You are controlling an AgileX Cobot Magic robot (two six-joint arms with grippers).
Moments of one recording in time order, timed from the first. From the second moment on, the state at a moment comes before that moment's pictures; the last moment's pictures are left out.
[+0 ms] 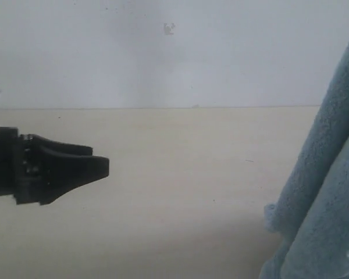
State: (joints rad) left arm -0.08 1.35 -0.53 -1.73 0.96 1.88; right arm 0.23 0.91 -1.56 0.34 1.03 -0.50
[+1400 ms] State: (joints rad) left arm -0.68 1.93 -1.07 -1.74 0.84 2.13; right arm 0.23 0.91 -1.56 0.53 1.07 -0.58
